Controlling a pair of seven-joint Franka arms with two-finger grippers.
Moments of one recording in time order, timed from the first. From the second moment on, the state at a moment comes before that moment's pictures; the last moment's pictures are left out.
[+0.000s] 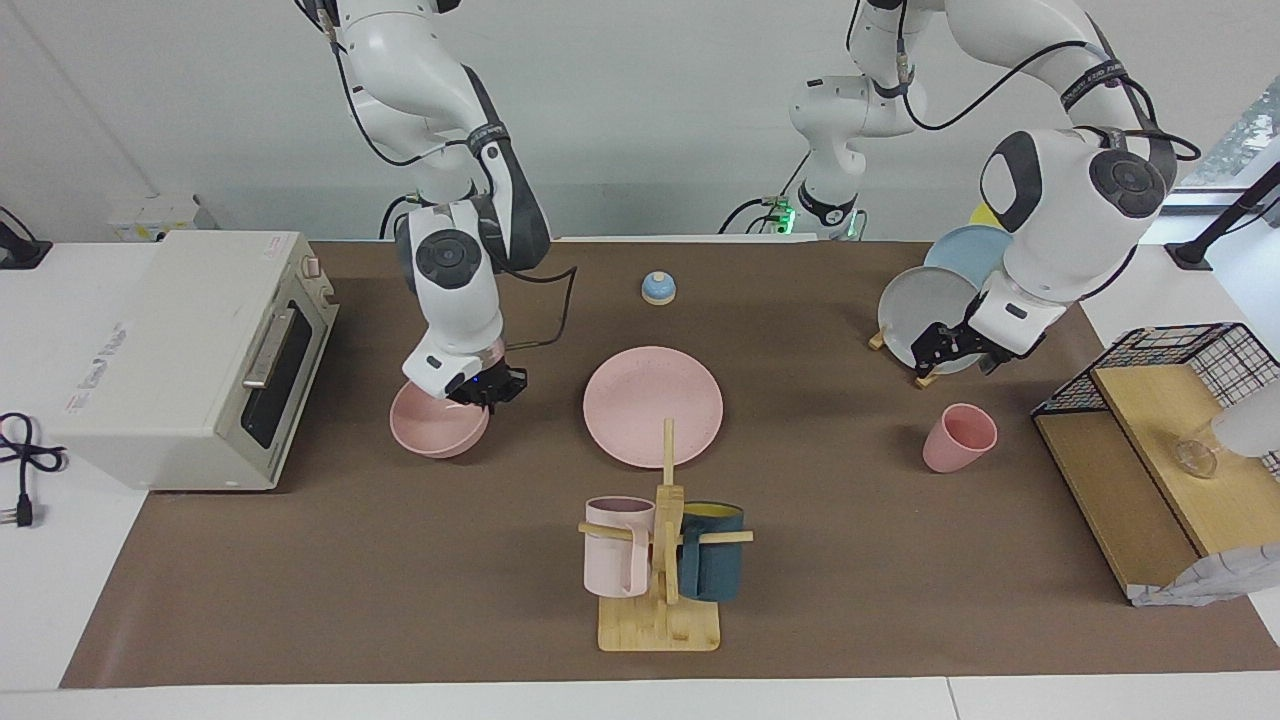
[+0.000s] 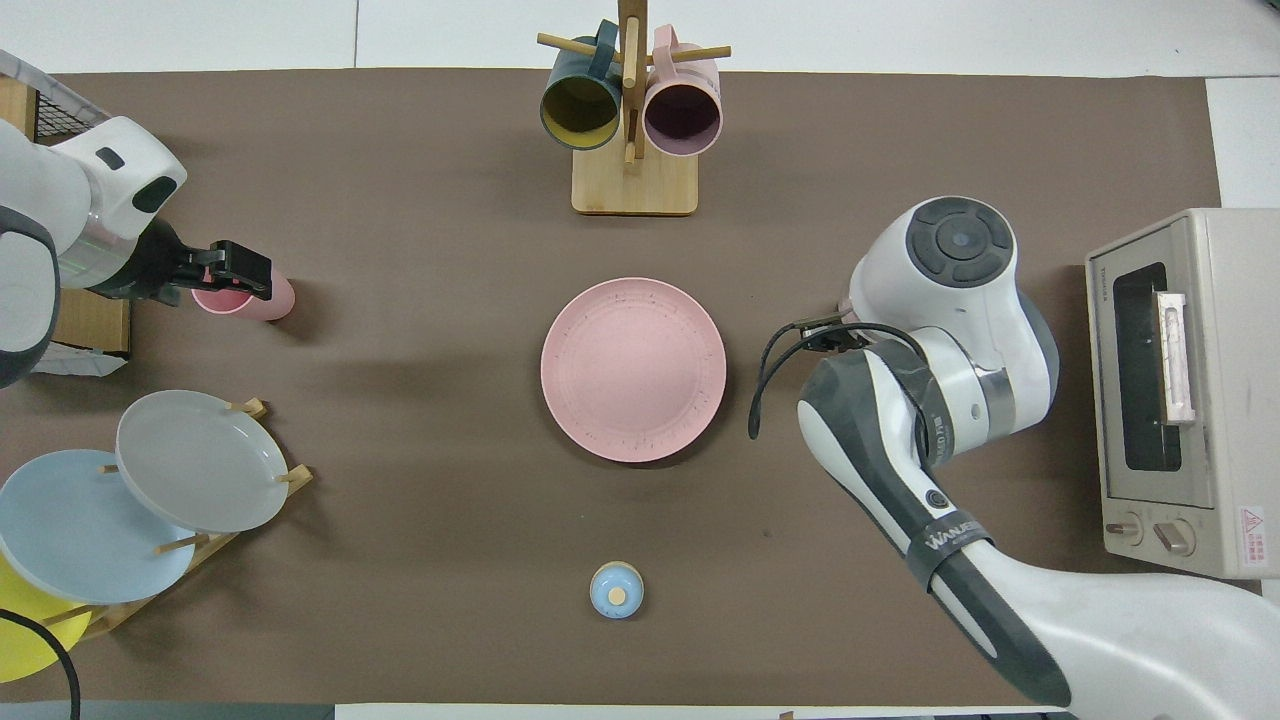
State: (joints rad) left arm -0.09 0.14 0.00 -1.75 -0.03 1.85 -0.05; right arm 0.35 0.25 -0.03 -1.89 -0.05 2.07 0.22
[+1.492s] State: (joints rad) left arm -0.09 0.18 0.01 -1.93 -0.03 2.11 -0.01; right arm 0.74 0.64 0.01 -1.29 -0.05 1.89 0.78
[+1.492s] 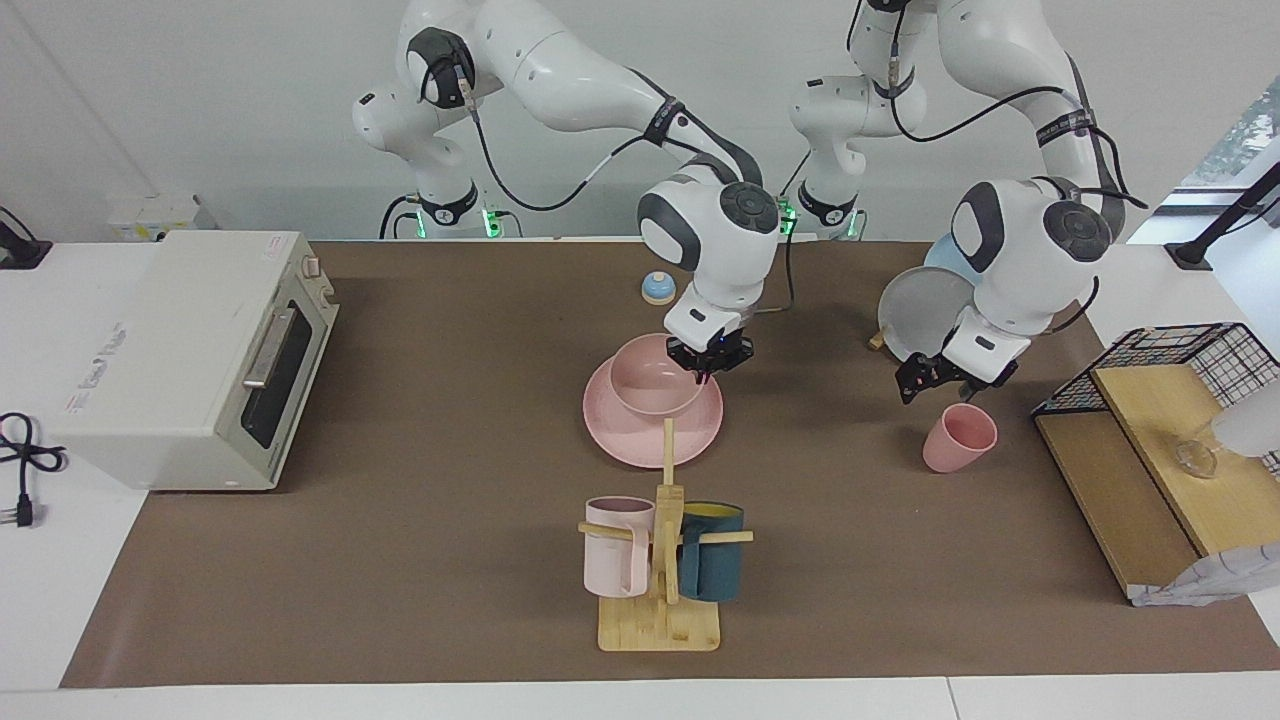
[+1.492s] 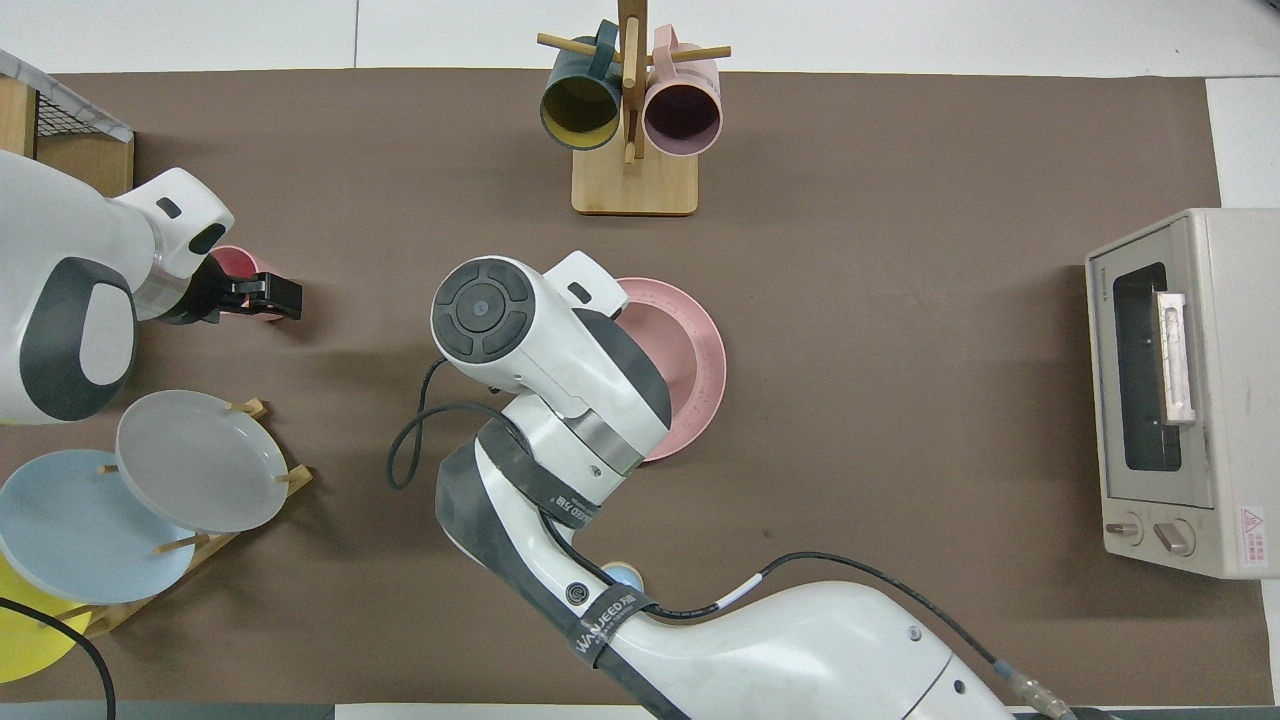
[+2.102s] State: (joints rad) left arm -0.08 0.19 0.01 -1.93 -0.03 2.12 0.00; right arm 0.71 0.64 0.01 -1.32 -0.06 1.91 0.78
